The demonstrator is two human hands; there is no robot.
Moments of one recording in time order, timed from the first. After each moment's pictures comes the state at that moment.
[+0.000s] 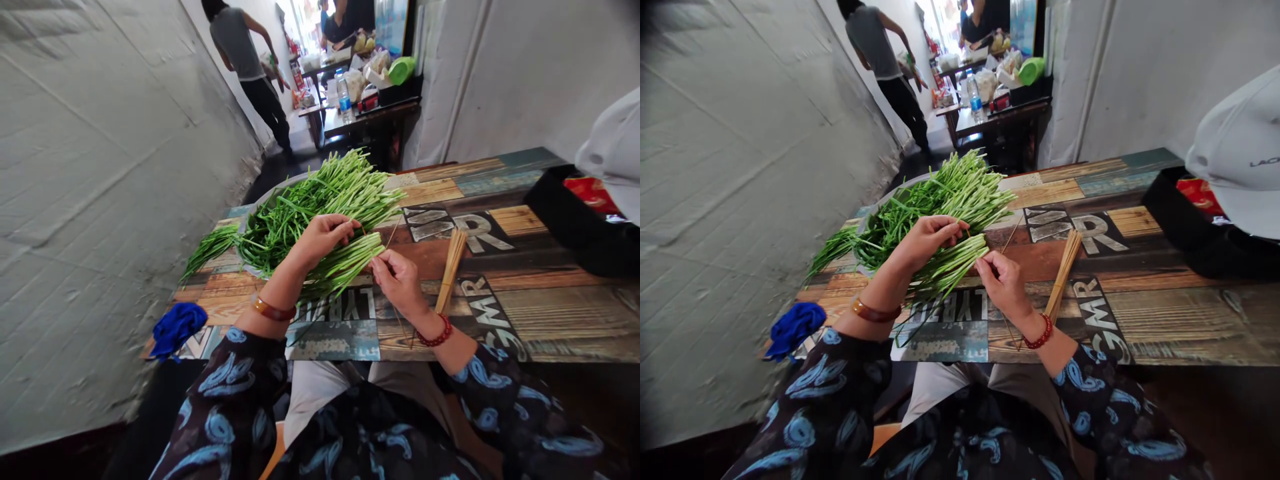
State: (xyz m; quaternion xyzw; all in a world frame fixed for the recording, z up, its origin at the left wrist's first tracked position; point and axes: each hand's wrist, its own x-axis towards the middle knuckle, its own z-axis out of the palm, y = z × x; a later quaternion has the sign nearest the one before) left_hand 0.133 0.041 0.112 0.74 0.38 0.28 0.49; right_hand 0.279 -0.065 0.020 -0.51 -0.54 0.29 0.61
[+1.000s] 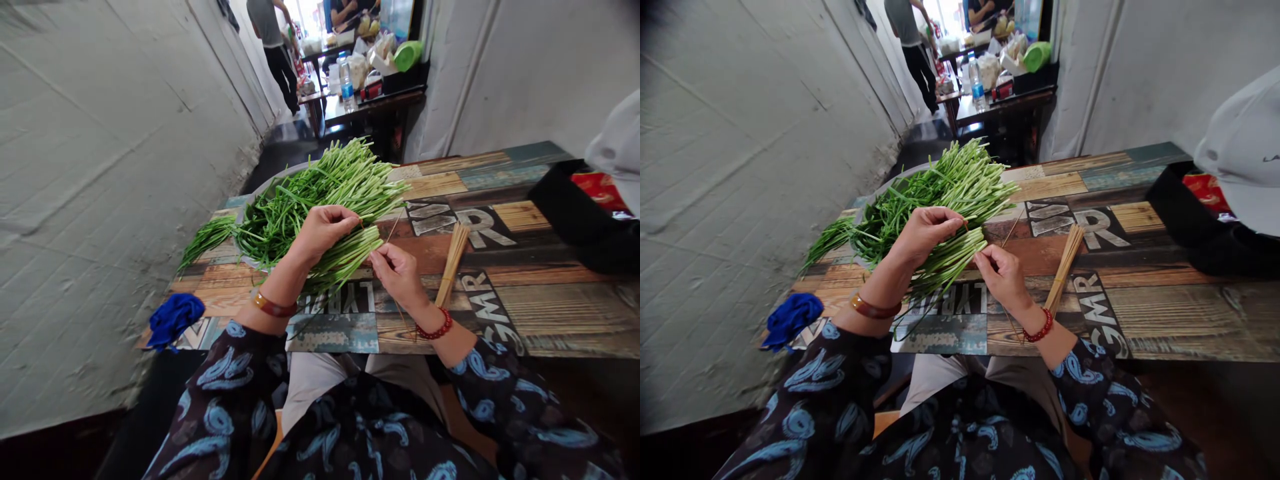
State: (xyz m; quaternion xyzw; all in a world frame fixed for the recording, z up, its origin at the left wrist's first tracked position) left_hand 0.139 0.033 0.111 0.68 0.40 0.34 0.51; right_hand 0.279 -0.062 0.013 -0.50 -0.55 0.31 0.60
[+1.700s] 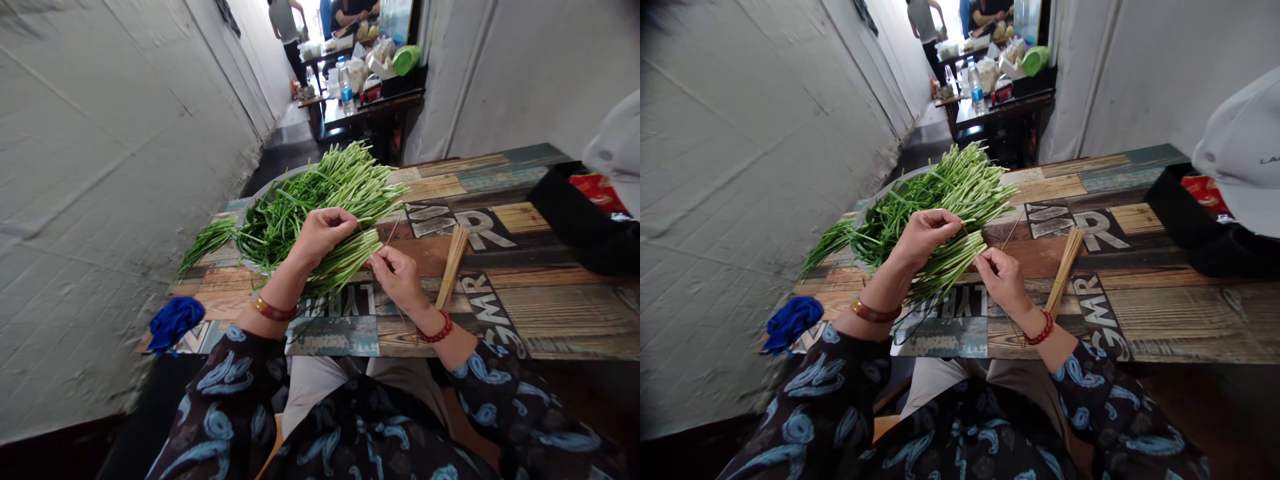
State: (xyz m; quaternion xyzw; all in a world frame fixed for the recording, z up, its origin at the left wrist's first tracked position) left_hand 0.138 0.033 0.109 0.68 0.40 0.36 0.50; right_hand 0.279 -0.063 0.018 -0.51 -0.55 0.30 0.59
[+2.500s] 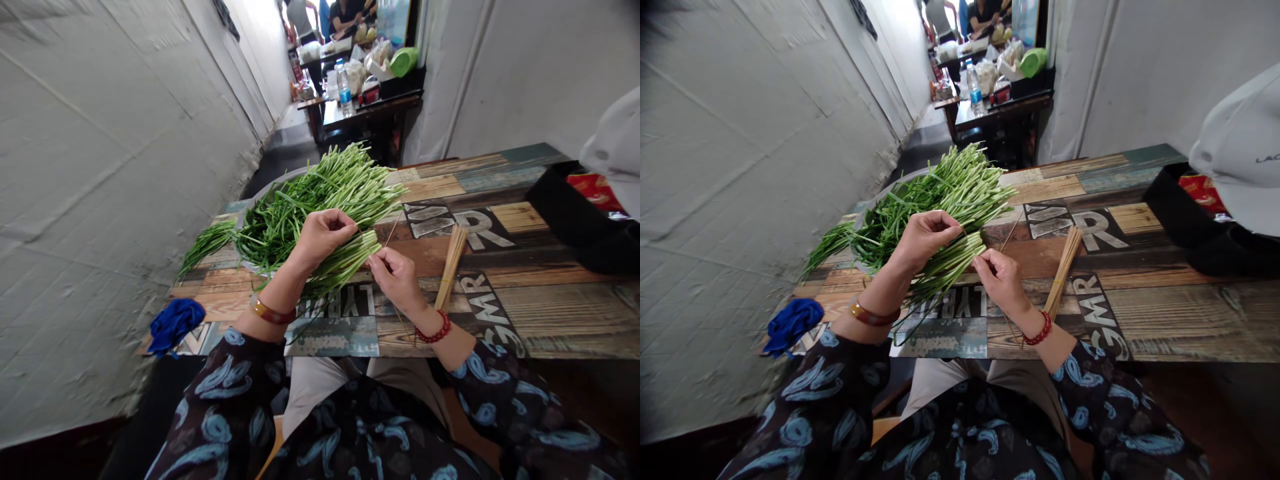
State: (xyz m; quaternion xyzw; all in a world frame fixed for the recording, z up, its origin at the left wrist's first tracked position) left_hand 0.138 0.031 0.108 0.71 0.40 0.35 0.46; right_hand 0.277 -0.063 0.017 -0.50 -0.54 0.30 0.60
